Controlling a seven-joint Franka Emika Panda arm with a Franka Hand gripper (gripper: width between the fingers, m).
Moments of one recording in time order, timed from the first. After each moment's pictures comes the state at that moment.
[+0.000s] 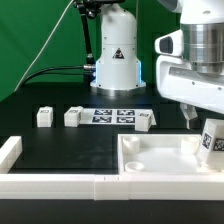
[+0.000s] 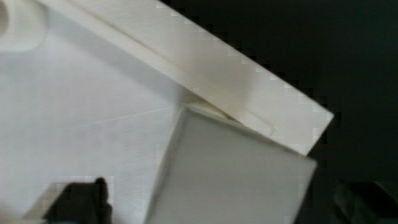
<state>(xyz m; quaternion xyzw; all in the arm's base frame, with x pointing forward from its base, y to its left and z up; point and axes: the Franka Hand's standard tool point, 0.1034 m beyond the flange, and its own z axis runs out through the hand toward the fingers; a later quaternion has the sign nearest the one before) 0.631 0.125 0.082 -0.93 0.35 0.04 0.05</state>
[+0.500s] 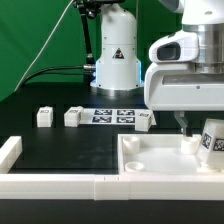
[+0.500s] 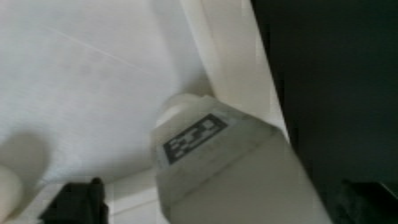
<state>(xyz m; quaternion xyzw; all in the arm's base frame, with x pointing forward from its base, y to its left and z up) 0.630 0.126 0.081 -1.00 0.06 0.02 0.05</state>
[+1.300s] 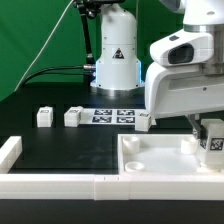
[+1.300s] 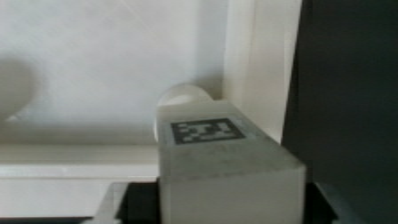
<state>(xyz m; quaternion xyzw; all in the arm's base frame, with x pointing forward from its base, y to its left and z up) 0.631 0.122 0.081 -1.00 -0.04 0.02 0.05</state>
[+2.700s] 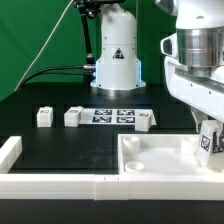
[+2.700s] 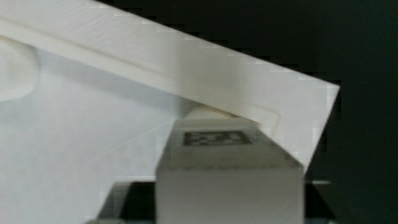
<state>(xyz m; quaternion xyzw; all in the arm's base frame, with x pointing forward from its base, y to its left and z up) 0.630 0.122 0.078 -0.80 0.59 0.06 0.04</state>
